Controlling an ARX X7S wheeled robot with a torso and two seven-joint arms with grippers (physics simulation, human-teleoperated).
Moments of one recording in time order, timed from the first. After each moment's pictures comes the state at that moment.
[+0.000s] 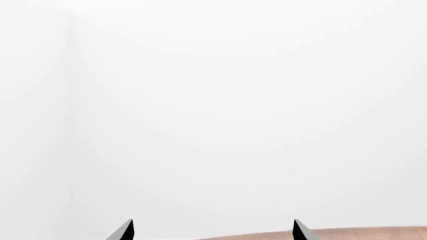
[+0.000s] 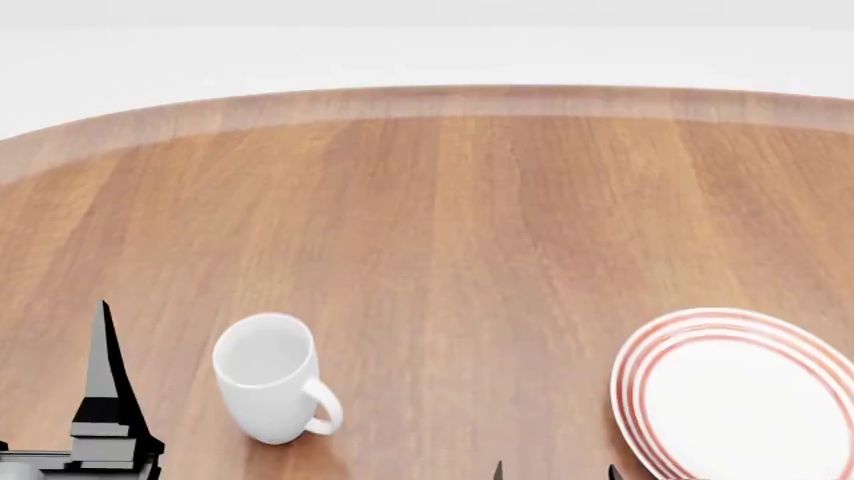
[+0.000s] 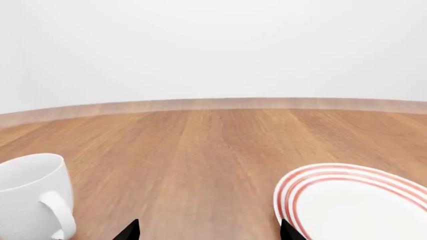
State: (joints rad) left arm -0.06 -0.34 0.24 0.51 -0.13 -0.08 -0.39; right arm 0.04 0.27 -0.34 0.02 0.29 -0.08 0.30
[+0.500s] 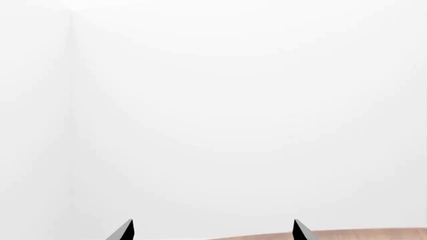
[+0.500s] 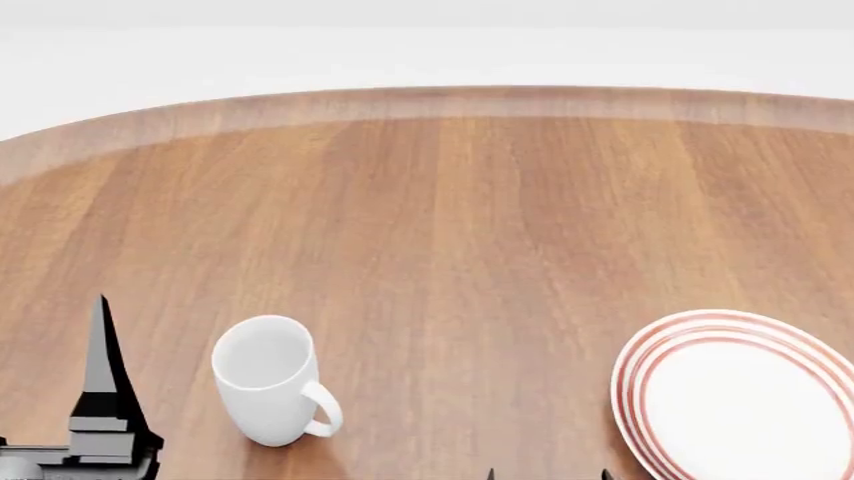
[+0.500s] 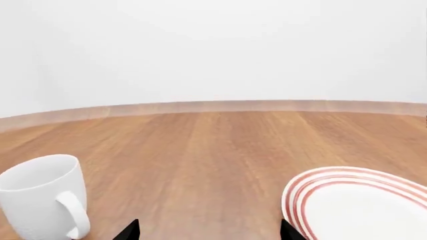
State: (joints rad) left arm -0.08 -0.35 0.24 0.52 -0.14 -0.10 -0.39; right arm 0.01 0.30 -0.35 -0.04 0.31 -0.07 0.29
